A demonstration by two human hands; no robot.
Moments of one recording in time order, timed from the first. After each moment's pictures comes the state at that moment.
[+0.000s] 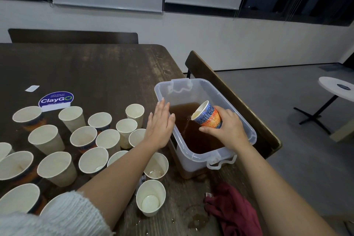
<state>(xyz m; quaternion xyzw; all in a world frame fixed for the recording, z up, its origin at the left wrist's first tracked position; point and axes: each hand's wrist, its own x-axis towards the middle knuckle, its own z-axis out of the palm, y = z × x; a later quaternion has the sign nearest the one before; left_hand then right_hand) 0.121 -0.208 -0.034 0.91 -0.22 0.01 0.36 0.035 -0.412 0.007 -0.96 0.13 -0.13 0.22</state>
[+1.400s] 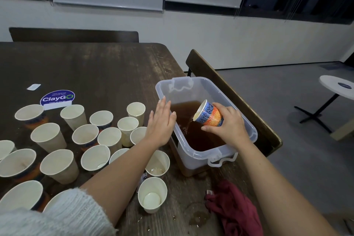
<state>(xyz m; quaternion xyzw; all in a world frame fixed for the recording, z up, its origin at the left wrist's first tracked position) 0.119 -0.207 -0.031 0.90 -0.22 0.00 0.36 0.038 -0.414 0.004 -0.96 0.14 -0.14 0.20</state>
